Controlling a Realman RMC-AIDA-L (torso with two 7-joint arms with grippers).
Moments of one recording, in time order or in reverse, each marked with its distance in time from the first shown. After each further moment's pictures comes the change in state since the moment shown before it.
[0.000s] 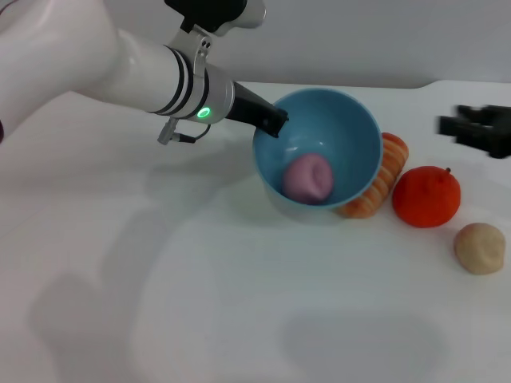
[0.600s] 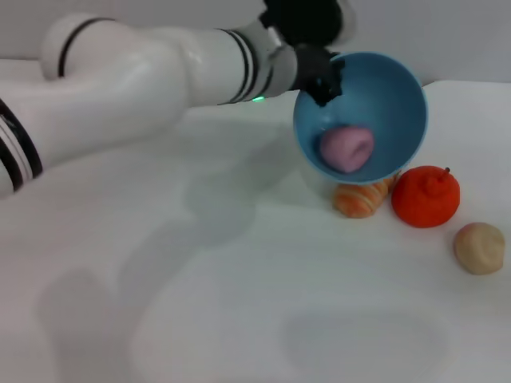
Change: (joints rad) left arm 0.006 -0.005 0.281 0.150 0.205 -0.300 0.059; right arm -0.211 -0.001 0.338 0.344 0.258 0.058 -0.371
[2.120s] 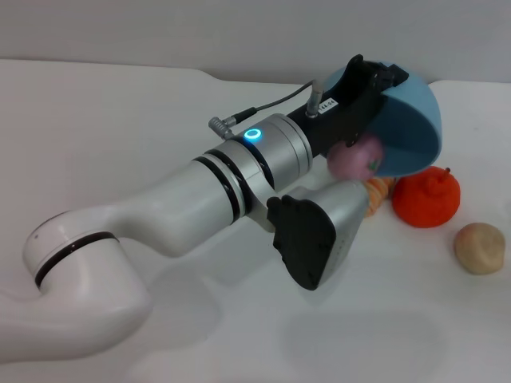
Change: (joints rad) left arm 0.345 -0.009 0.380 0.060 0.407 -0.793 0.701; right arm 0.017 0.002 0.036 0.106 0.001 -0.004 -0.034
